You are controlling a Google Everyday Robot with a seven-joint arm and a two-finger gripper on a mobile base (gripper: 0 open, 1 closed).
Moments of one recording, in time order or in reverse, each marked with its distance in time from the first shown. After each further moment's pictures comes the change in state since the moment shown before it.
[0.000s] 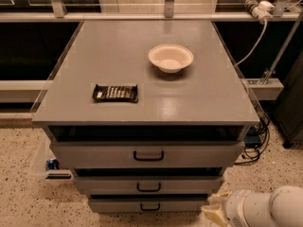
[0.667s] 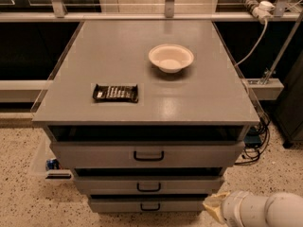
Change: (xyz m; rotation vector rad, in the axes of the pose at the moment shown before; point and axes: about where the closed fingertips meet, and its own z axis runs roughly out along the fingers) arm -0.001 -0.005 0.008 0.052 -0.022 0.001
